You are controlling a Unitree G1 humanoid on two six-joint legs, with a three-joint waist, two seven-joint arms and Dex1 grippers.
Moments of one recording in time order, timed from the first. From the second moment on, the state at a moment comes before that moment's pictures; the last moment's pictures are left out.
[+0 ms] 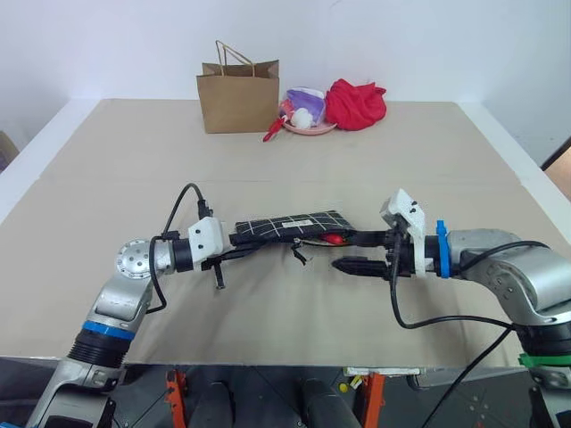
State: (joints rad) left arm -0.41 0.52 -0.12 0.04 -0.22 -0.13 -1.05; right arm -0.45 -0.87 0.03 -0.28 0.63 0.91 0.95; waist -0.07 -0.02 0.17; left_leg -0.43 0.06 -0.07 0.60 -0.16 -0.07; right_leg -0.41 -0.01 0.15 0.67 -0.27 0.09
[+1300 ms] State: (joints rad) left arm -0.43 0.52 -0.12 0.02 -0.27 -0.06 -1.07; right arm -0.44 -0.48 0.21 -0.08 0.15 -0.14 0.98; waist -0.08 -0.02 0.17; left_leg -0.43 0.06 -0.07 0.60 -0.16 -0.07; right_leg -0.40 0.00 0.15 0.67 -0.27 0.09
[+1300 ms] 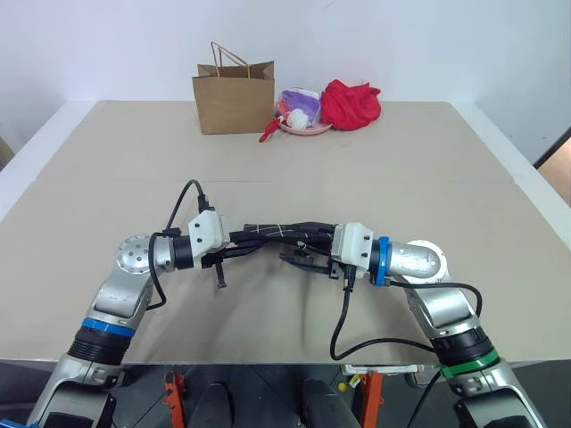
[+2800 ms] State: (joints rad) left arm -0.41 0.55 -0.13 0.02 -0.24 -0.09 -1.07; right arm -0.08 -0.78 -0.14 -0.15 0.28 -0.13 0.98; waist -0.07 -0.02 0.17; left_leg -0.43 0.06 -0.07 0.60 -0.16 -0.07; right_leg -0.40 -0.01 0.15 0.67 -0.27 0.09
